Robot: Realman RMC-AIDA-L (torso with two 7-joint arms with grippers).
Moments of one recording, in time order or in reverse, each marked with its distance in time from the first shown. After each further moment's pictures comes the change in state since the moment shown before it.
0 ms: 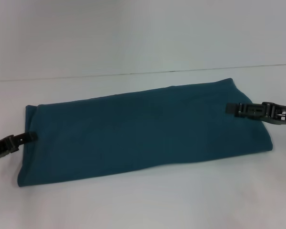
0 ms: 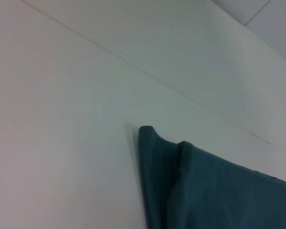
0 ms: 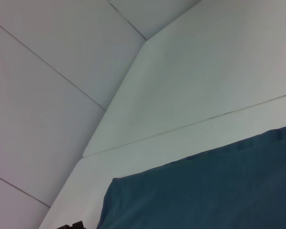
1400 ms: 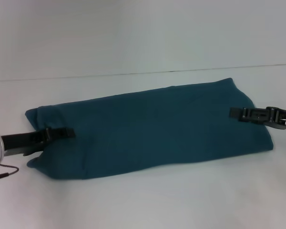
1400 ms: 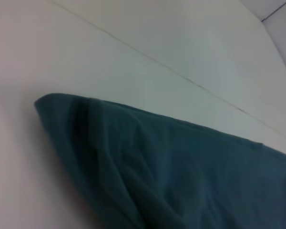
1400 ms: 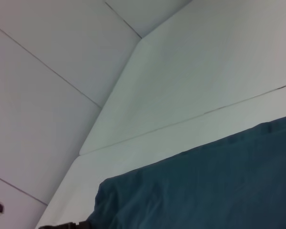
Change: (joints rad) left arm -0.108 0.009 0.099 -0.024 0.051 0.120 -0.179; right arm -0.020 -0.004 0.000 0.001 -0.001 -0.008 -0.002
